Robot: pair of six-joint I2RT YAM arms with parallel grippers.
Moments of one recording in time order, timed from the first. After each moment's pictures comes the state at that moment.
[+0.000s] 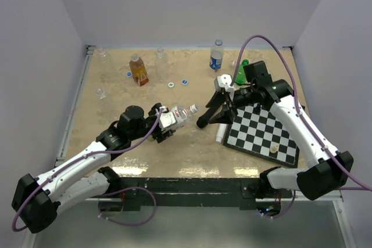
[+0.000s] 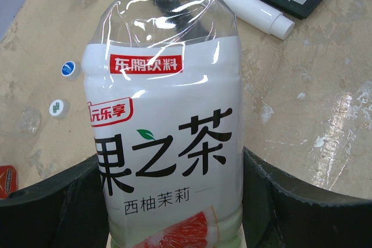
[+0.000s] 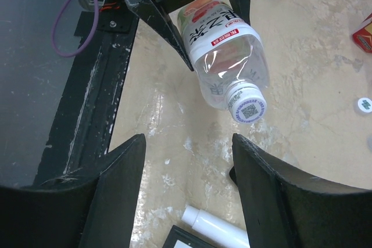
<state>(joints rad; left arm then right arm) -0.69 0.90 0.57 -0.07 0.28 0.42 0.38 1.29 1.30 -0.94 -1.12 -0.88</state>
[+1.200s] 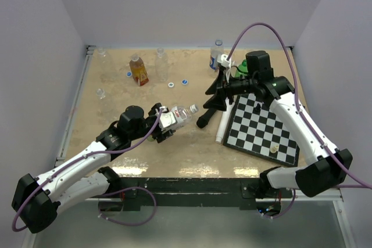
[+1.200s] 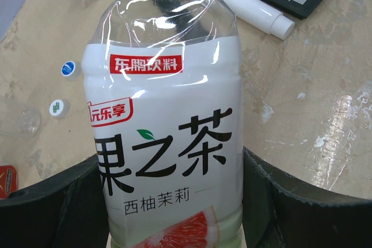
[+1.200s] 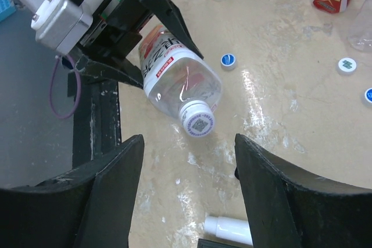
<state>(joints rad) -0.69 0.90 0.57 -0.07 0.28 0.42 0.37 1.32 1.35 -0.69 -0.98 -0.35</state>
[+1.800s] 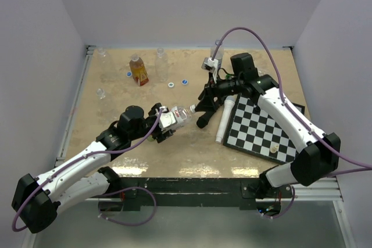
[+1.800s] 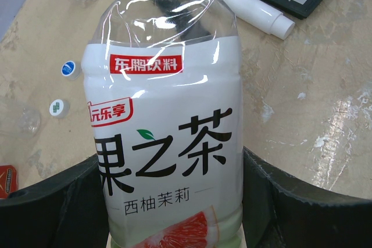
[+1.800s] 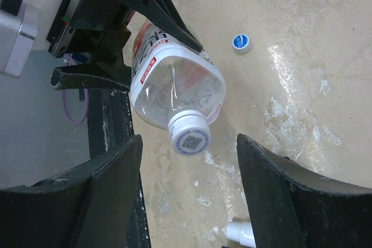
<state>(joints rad) -0.69 0.90 0.57 -0.07 0.28 0.42 0.45 1.42 1.33 -0.62 -0.91 -0.19</state>
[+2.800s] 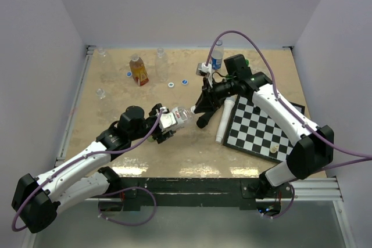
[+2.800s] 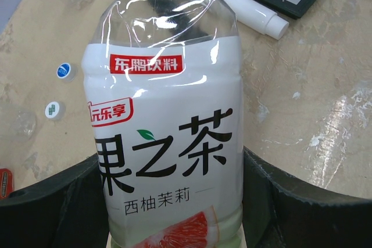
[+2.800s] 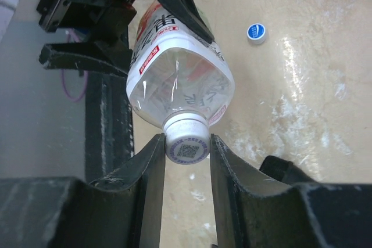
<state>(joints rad) -0.69 0.90 0.57 -0.08 0.28 0.42 0.48 1.49 1.36 -0.70 -0.95 -0.33</state>
